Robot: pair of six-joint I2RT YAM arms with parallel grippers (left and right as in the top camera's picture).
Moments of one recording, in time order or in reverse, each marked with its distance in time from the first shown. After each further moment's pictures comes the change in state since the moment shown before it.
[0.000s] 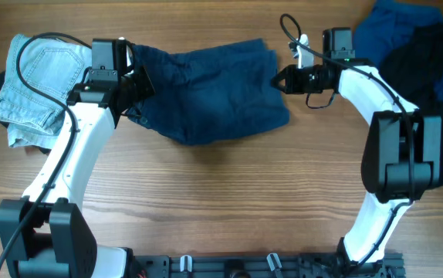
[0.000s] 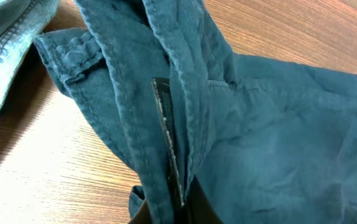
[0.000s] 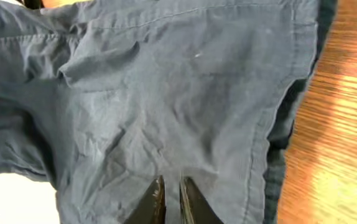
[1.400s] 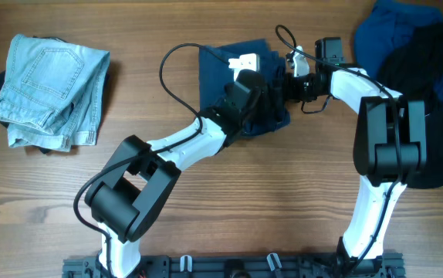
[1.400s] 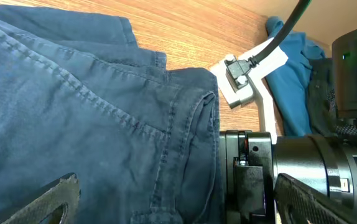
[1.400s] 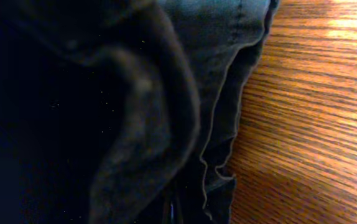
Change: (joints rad) left arm -0.610 0.380 0.002 0.751 -0.132 -0.266; right arm -0.004 0.145 0.020 0.019 0.042 0.035
